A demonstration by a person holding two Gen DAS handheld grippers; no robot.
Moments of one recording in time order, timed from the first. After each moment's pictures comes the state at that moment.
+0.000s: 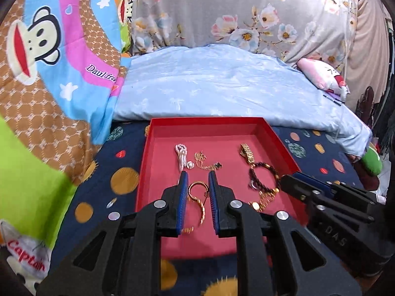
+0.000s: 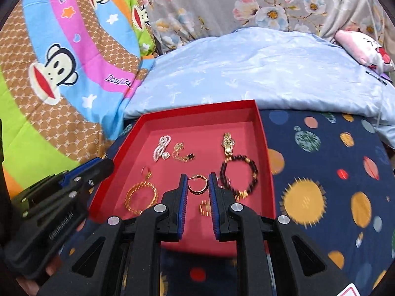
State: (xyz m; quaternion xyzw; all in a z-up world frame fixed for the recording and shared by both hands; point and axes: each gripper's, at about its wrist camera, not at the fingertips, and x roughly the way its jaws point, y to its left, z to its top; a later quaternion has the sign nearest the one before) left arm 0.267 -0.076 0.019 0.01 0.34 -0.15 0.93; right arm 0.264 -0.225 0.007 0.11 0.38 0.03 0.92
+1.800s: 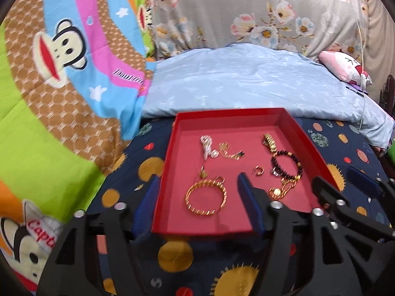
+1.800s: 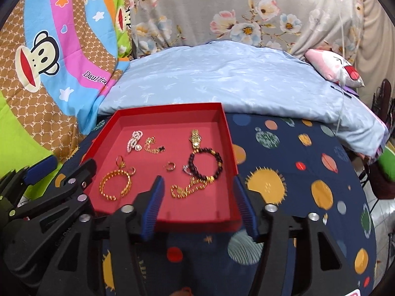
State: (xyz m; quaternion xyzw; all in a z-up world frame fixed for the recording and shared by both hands) left arm 0.225 -0.076 0.013 0.05 0.33 -0.06 0.94; right arm 0.205 -0.215 0.010 0.05 0.35 -0.08 0.93
